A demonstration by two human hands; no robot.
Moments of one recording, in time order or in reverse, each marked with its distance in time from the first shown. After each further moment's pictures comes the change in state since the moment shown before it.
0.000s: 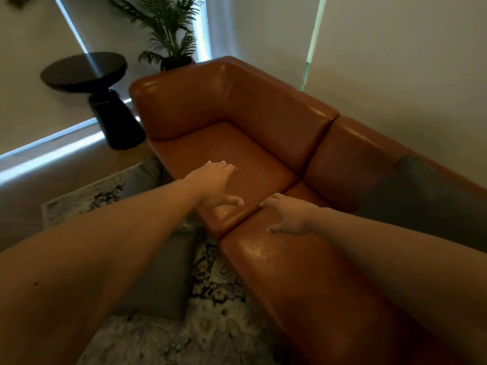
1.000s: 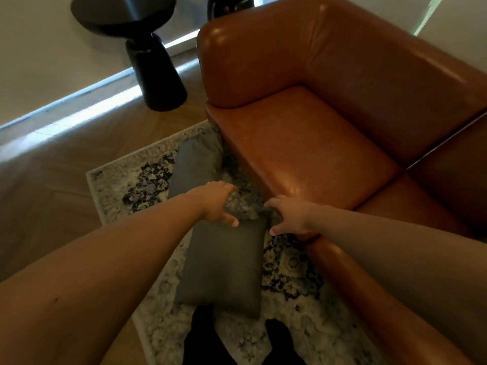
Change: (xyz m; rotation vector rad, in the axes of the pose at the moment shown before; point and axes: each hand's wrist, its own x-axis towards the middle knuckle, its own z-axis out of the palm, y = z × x) left_hand -0.031 -0.404 0.079 -0.137 -0.430 -0.131; right_hand 0.342 -0.239 0.047 0.019 -0.312 -0.005
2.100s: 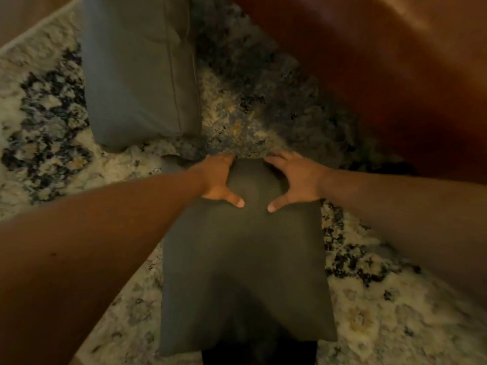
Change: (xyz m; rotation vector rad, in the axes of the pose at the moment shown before) left_hand 0.405 -0.221 0.361 -0.095 -0.225 0.081; right_hand 0.449 0.117 0.289 0.156 -0.001 0.115
